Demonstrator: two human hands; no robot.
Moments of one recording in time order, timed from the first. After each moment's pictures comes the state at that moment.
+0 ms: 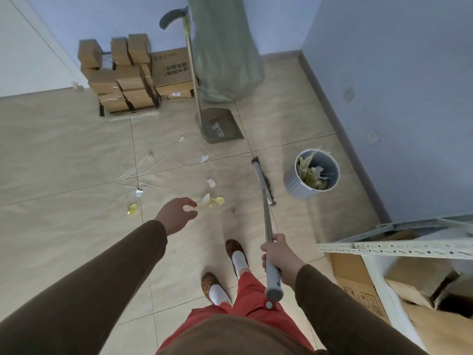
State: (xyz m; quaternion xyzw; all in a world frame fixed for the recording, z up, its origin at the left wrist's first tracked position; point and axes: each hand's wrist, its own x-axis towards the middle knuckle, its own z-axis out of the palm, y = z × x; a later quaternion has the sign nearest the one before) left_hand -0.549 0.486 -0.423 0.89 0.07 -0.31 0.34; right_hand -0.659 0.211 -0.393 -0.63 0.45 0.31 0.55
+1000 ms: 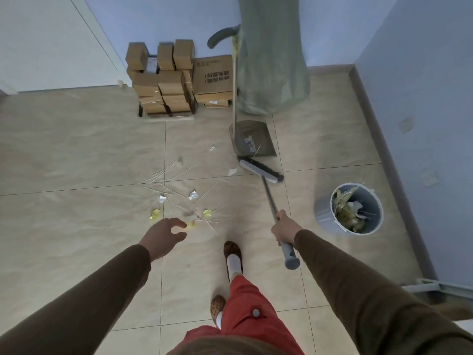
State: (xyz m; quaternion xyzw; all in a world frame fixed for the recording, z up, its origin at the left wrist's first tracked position) left_hand -0.496 0.566 -0.430 0.89 0.15 -0.31 0.29; right_hand -0.435 0.221 -0.444 -0.83 0.17 0.44 0.28
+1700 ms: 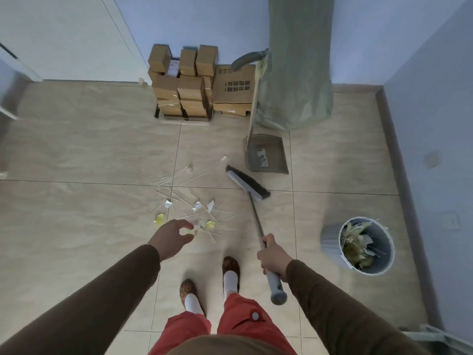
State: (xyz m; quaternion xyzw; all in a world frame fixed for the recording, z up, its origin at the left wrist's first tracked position) left_hand -0.418 0.561 -0.423 0.88 0.19 -0.31 0.31; right_hand -0.388 0.266 -0.422 -0.76 0.18 0.51 0.36
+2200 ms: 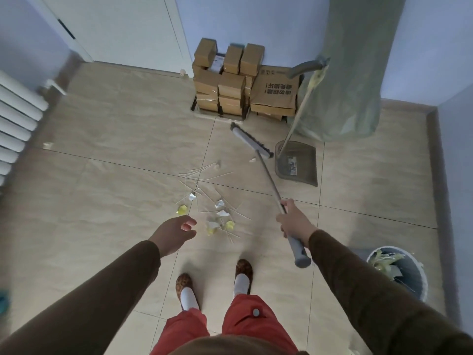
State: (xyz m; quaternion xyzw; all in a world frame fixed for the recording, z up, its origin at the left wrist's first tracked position) left_hand -0.437 0.632 -0.414 0.83 0.29 -0.30 0.38; right_hand -0.283 0.332 -0.407 -0.82 0.08 0.45 0.35
